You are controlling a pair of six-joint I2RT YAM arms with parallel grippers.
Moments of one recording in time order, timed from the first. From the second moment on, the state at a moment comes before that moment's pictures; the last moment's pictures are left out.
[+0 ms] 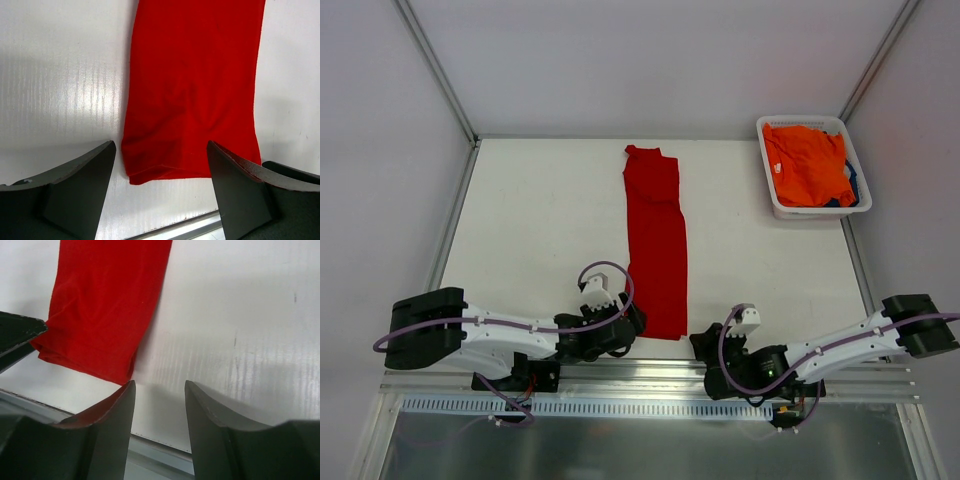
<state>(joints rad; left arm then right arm) -1.39 1.26 0.41 -0.10 -0.69 -1.46 1.82 0.86 0.19 -0.51 1.06 1.69</state>
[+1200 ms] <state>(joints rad) -1.40 1.24 0.34 0.01 -0.71 -1.47 1.67 1.04 0.26 -0.19 0.92 1.25</state>
